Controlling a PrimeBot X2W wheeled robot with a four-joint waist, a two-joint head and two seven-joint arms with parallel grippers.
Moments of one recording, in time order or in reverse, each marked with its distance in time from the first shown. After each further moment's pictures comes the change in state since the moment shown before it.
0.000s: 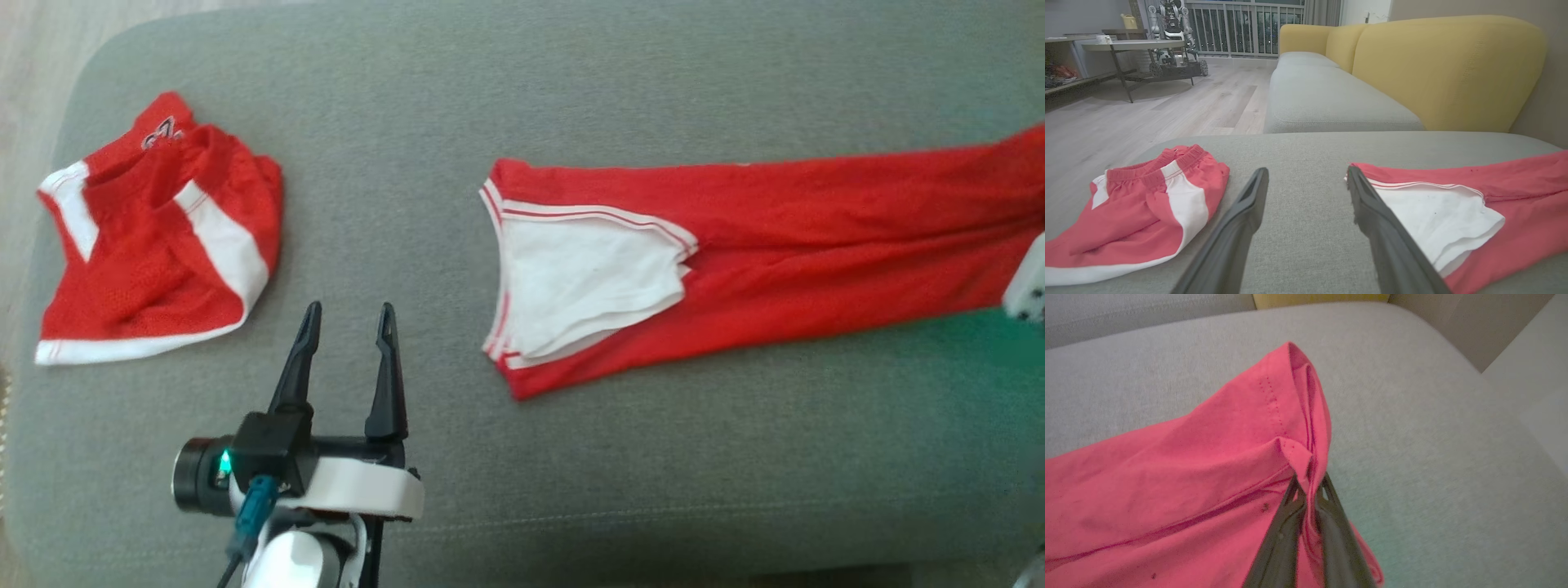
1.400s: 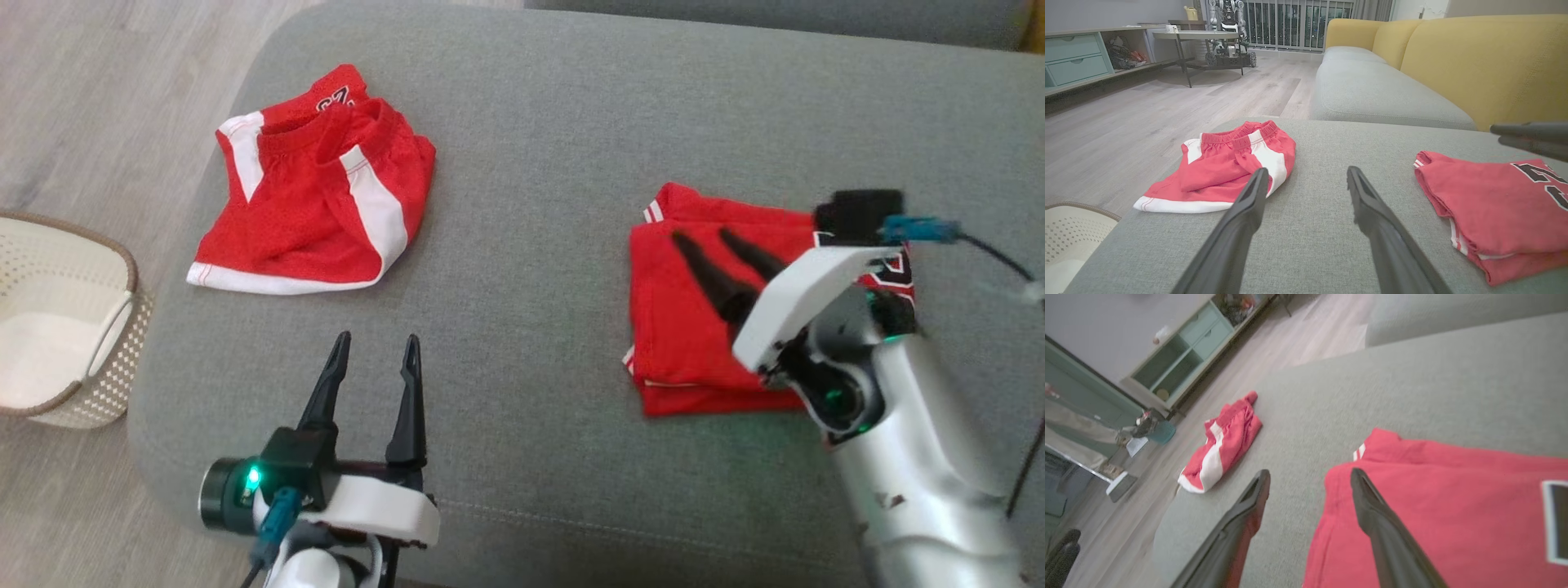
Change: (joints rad) left arm 0.019 -0.006 -0.031 0.060 -0.020 -0.024 0.000; right arm 0.248 0.158 0.685 -0.446 0.780 0.000 0.146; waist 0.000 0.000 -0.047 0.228
